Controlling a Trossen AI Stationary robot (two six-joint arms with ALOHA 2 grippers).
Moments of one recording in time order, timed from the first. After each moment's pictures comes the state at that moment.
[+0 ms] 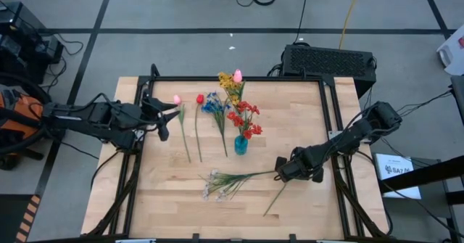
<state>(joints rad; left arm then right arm) -0.14 0.71 0.86 -0.63 -0.58 -0.18 0.45 1.55 0.73 -0.69 -0.04 2.29</state>
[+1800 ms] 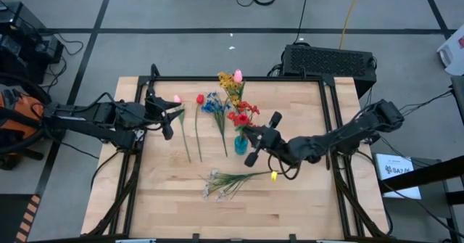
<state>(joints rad) -0.11 0.75 0.86 -0.56 -0.58 -0.14 0.37 1.49 1.00 0.64 0.91 -0.14</state>
